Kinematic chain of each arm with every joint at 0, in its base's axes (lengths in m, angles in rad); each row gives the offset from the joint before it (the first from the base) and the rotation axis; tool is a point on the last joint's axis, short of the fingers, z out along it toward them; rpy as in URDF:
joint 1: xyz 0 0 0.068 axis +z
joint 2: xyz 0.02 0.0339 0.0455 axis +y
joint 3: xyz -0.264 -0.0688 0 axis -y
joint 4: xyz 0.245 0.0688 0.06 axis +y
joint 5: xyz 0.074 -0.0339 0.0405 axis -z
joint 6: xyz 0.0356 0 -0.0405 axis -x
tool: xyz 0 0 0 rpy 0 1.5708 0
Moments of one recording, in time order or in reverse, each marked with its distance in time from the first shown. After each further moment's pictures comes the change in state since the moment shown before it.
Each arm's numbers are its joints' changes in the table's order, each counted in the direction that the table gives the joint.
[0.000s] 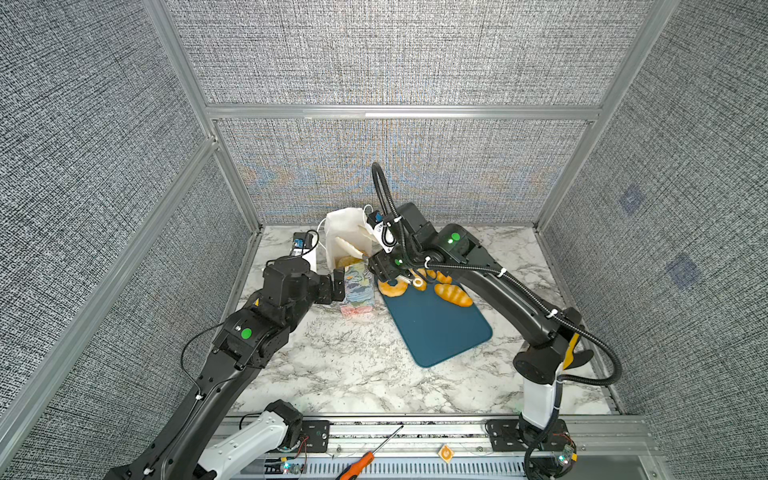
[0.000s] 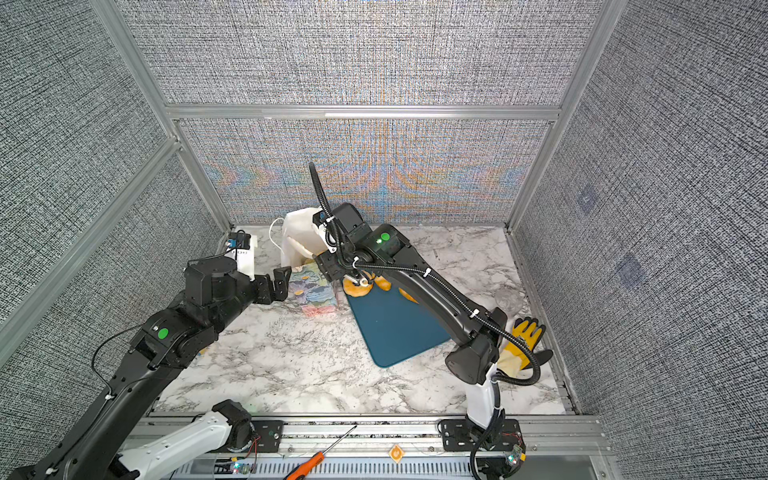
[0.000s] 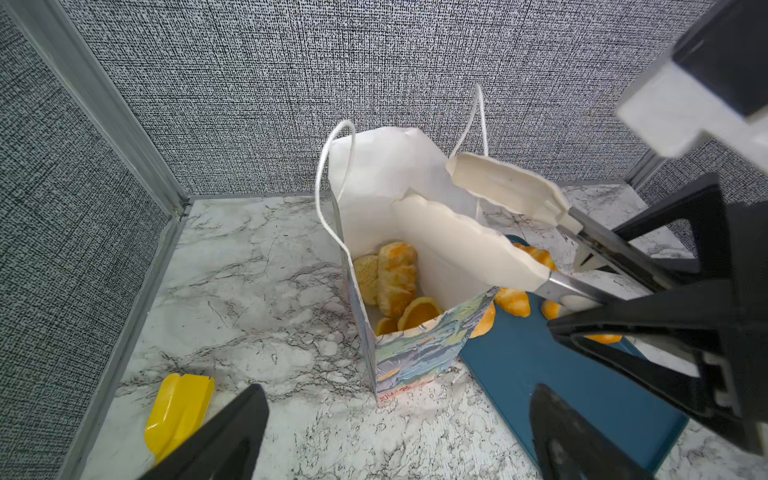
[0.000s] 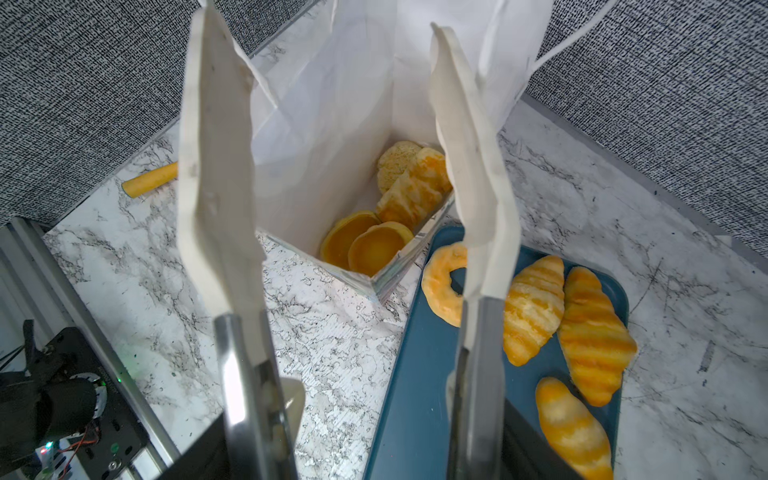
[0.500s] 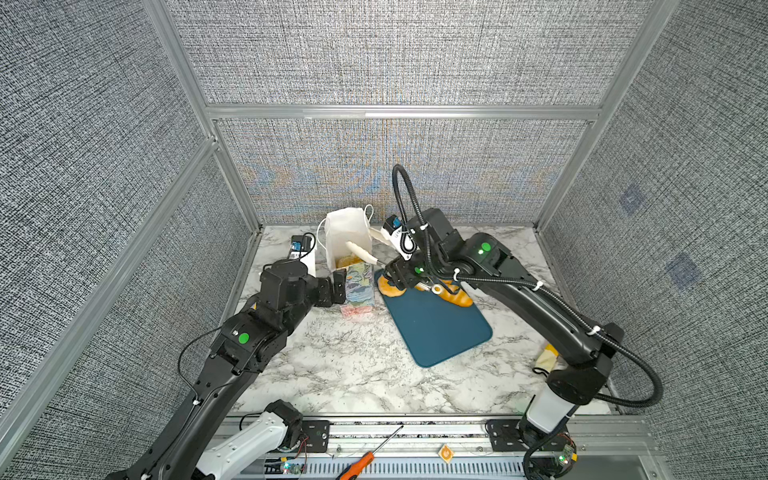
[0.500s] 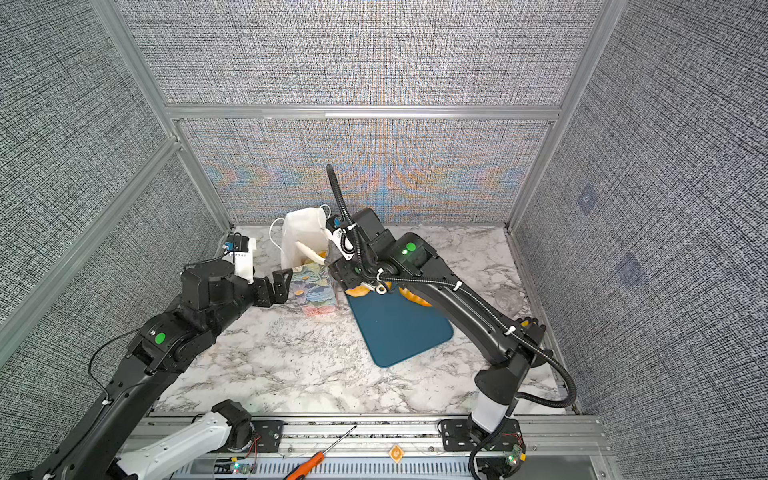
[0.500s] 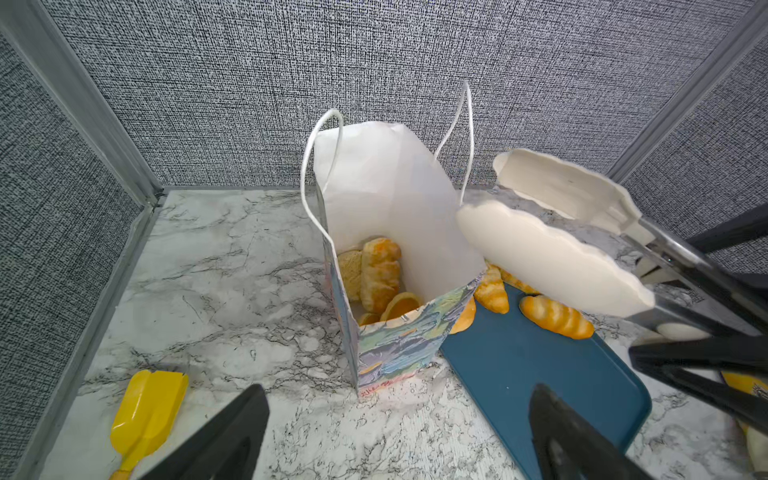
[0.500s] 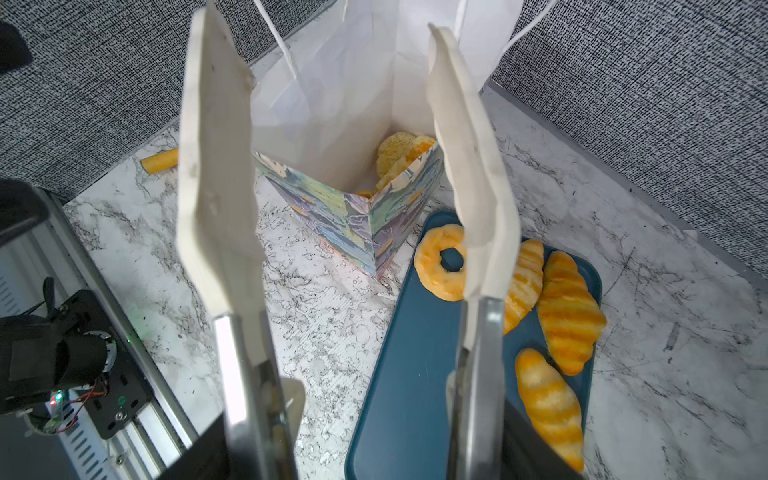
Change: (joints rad) left arm -0.001 -0.018 -0.014 -0.010 0.047 0.042; right arm -0.011 -0.225 -0.241 -0.050 -0.016 0.045
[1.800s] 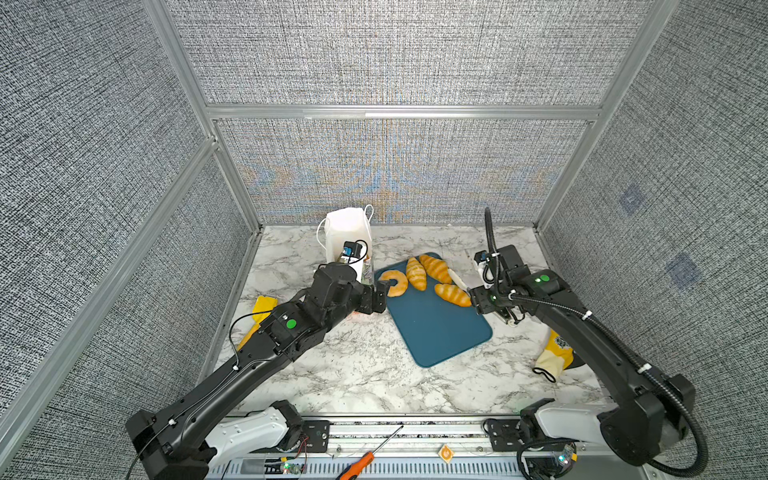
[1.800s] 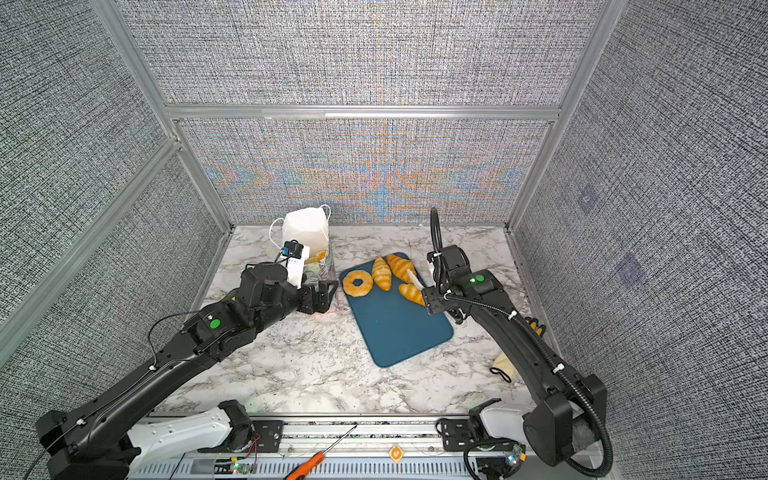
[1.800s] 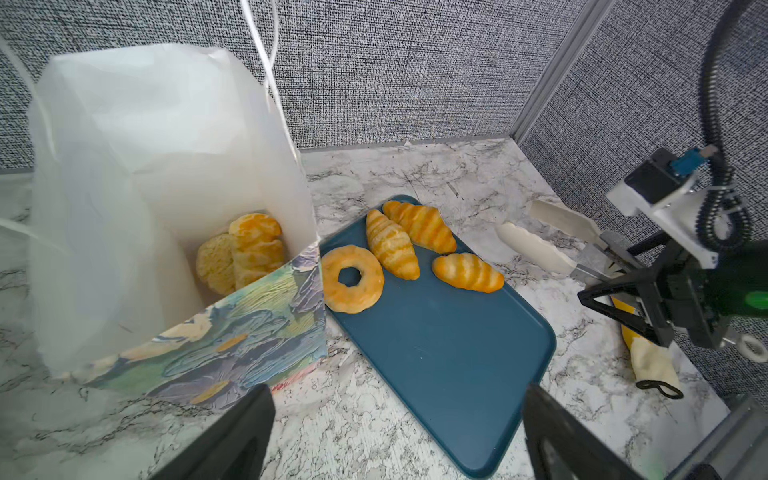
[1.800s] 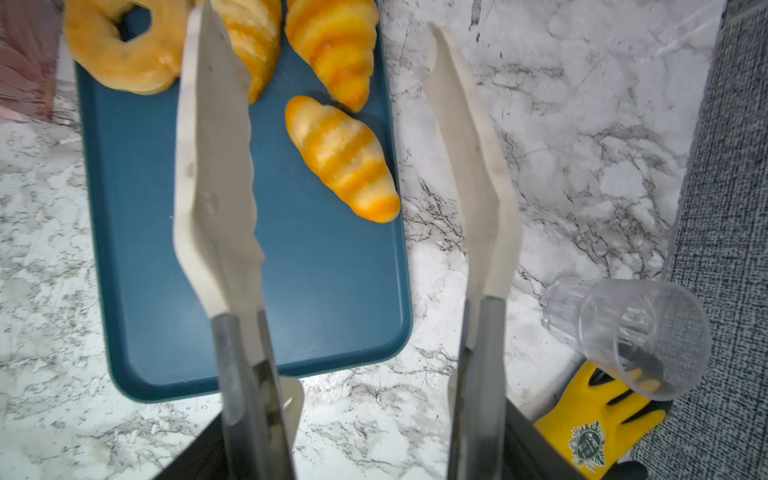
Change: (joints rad) left arm -0.253 0.167 -0.062 -0.175 0.040 0.096; right arm -0.482 -0.386 -0.778 -0.071 0.103 0.020
